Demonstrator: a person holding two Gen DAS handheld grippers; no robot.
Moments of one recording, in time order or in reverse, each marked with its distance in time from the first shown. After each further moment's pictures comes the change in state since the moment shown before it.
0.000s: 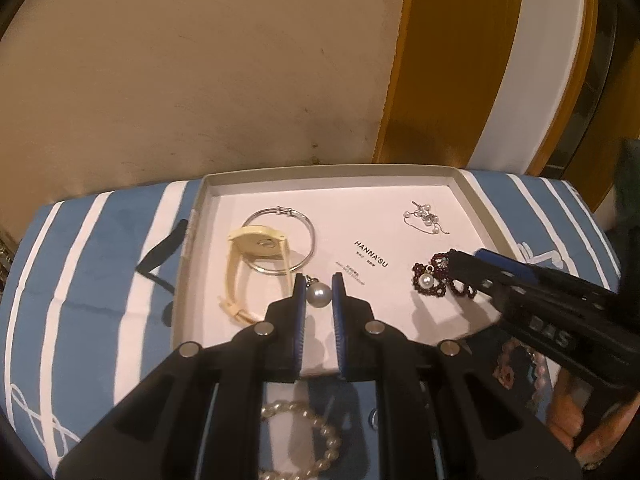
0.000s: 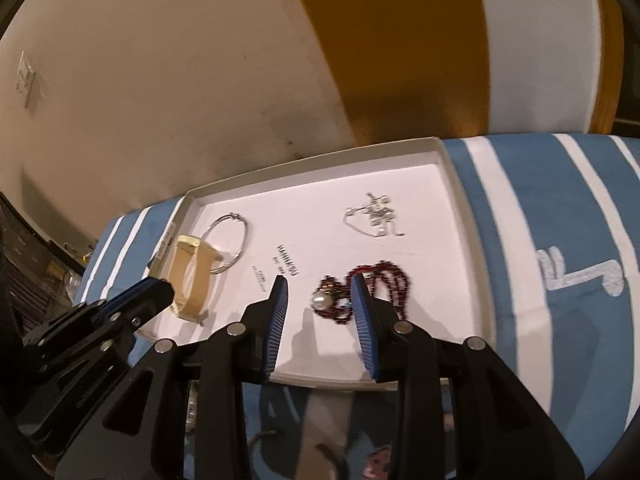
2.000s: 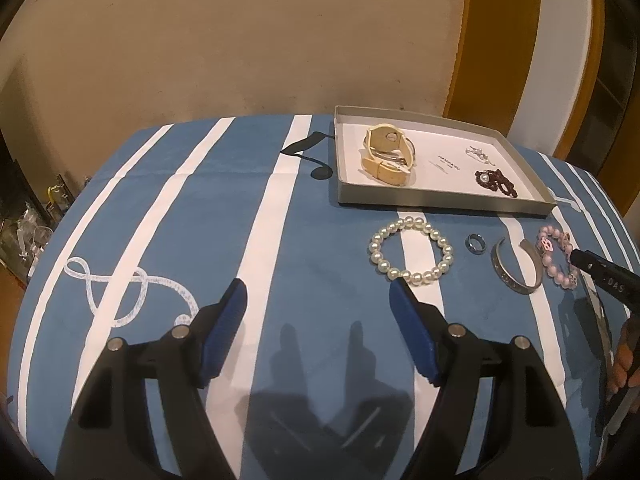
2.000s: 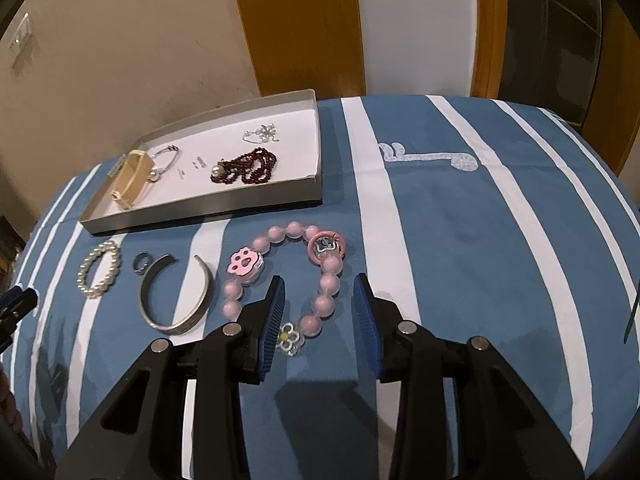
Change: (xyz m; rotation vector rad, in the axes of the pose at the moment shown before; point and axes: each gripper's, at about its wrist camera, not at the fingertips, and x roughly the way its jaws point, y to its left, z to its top) left arm -0.099 0.074 -0.135 -0.105 -0.035 0.152; right arm -0.065 -0.035 -0.108 -0.026 -0.043 -0.273
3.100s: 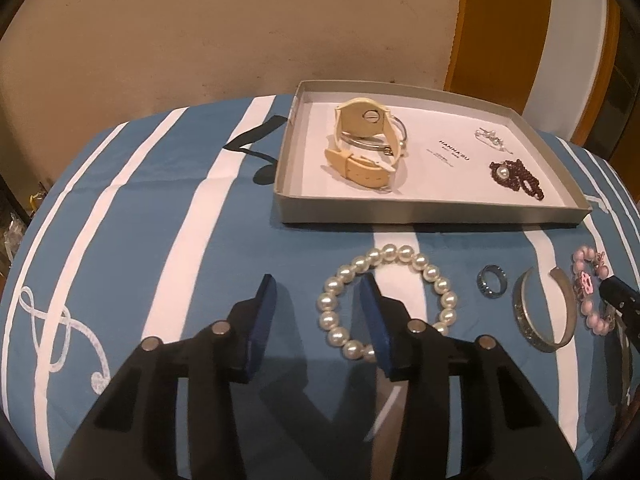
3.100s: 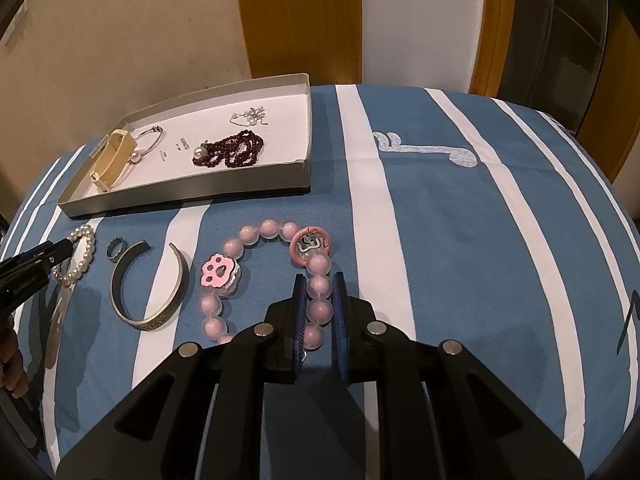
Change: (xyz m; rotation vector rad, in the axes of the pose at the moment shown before) left arm 0.079 -0.042 0.027 0.034 0.065 0.007; right arm 0.009 -0.001 0.000 -0.030 0.027 -0.036
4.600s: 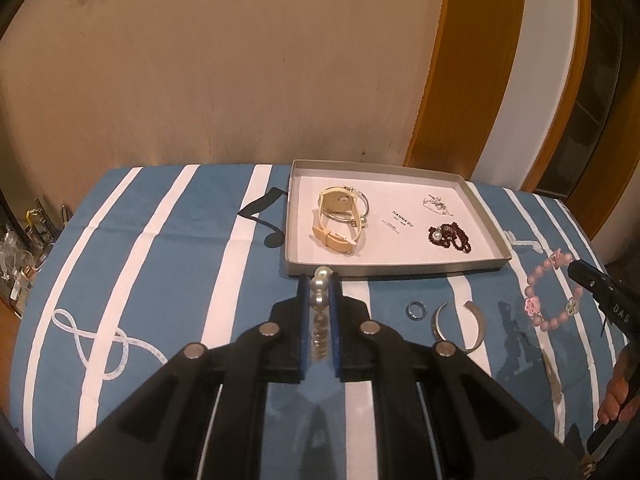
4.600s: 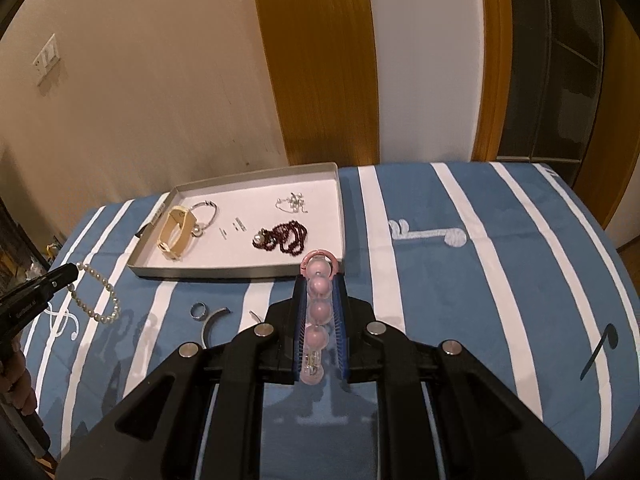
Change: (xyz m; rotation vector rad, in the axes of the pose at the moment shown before) left arm -0.107 0.019 0.022 -0.026 -0.129 -0.110; right arm -0.087 0.009 0.045 0.011 -0.166 0.086
